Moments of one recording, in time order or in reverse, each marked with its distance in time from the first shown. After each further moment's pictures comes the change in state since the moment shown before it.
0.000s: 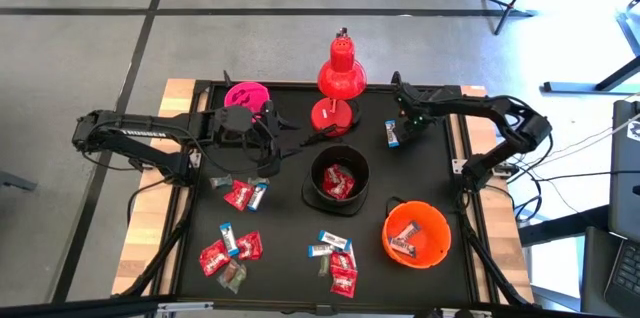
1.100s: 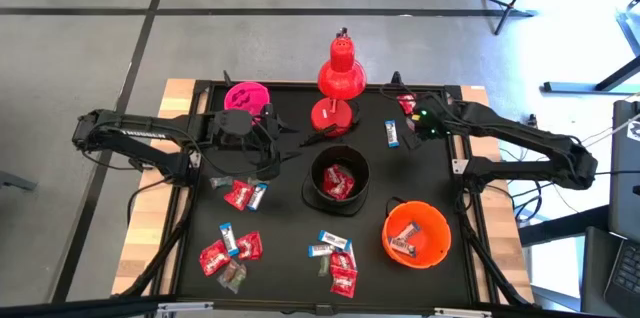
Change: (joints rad) left arm -0.028 0.000 0.000 0.001 -0.016 -0.035; right arm 0.267 -0.543 0.007 -0.219 0.000 0.154
